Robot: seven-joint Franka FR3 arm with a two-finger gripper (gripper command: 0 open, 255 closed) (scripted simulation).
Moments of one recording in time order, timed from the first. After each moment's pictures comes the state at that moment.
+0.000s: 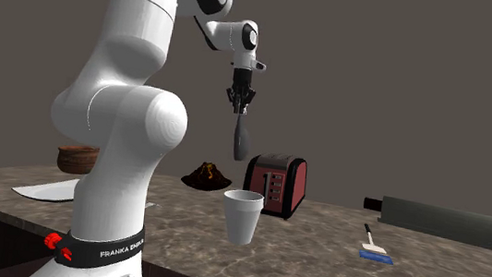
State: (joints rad) arm 0.25 0.17 0.10 -1.49 0.03 1.73 0.28
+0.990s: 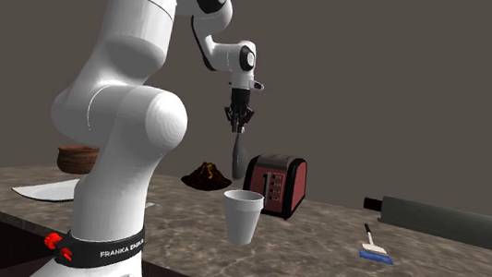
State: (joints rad) arm 0.25 0.16 0.10 -1.70 0.03 1.94 0.27
